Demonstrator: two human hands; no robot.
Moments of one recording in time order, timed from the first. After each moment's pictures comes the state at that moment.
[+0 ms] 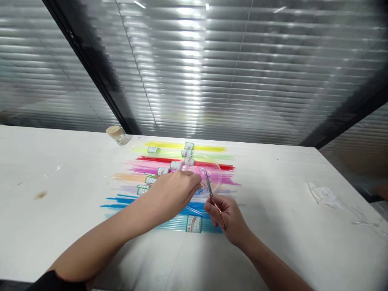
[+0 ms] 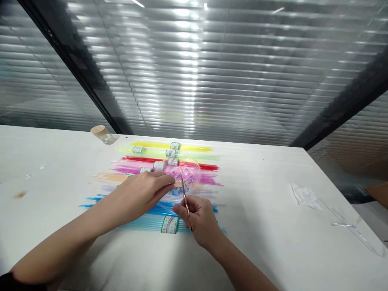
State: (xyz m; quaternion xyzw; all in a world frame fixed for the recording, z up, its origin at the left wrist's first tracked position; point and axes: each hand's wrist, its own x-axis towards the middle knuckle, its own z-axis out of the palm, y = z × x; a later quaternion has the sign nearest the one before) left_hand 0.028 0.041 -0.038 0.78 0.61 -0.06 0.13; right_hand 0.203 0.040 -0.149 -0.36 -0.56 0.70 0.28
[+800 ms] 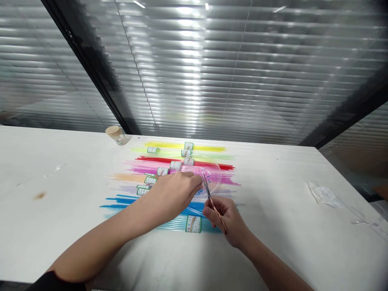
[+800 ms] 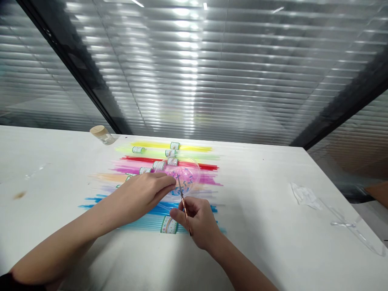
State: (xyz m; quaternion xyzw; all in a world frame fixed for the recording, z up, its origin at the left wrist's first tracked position) left_hand 0.028 0.041 -0.040 0.78 0.60 -0.06 0.16; right_hand 0.202 0.039 -0.147 -0.35 -0.57 0.70 0.26
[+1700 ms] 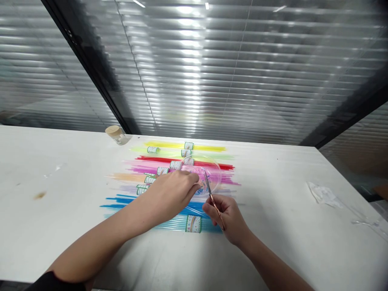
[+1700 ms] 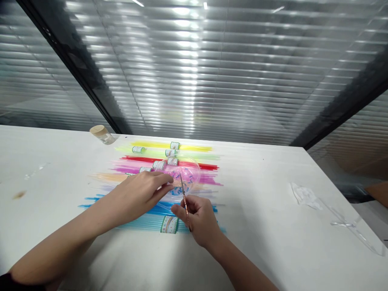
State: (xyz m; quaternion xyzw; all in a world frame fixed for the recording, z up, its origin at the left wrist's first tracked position) left_hand 0.027 0.038 -0.039 0.77 0.62 -0.05 0.13; right_hand 0.203 0.040 -0.149 -0.37 -0.56 0.69 0.27
